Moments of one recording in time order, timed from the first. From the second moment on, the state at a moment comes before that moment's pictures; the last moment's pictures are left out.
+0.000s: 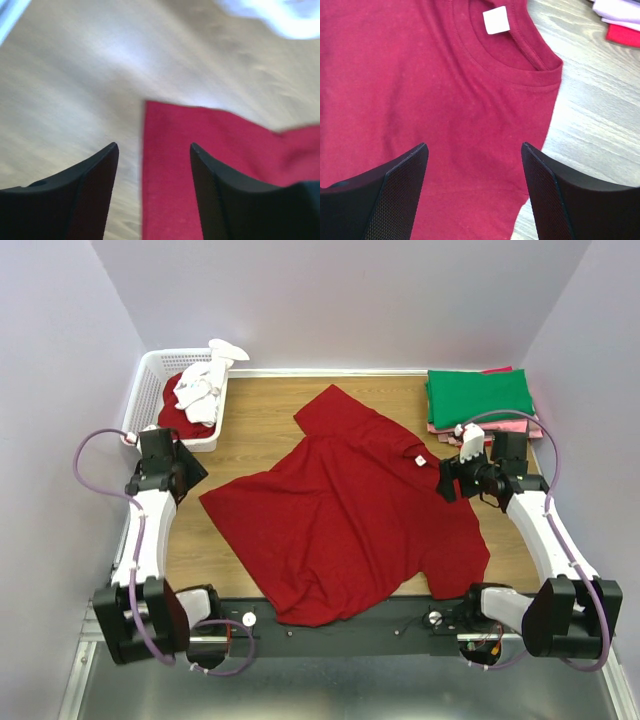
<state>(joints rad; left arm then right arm) 0.19 1.20 0.90 -0.59 -0.12 -0.52 -0.05 1.14 0.82 -0.52 -0.37 -0.37</state>
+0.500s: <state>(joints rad) 0.18 0.81 0.70 -0.30 0.36 -0.34 -0.11 1.37 0.82 -0.55 -0.29 -0.43</state>
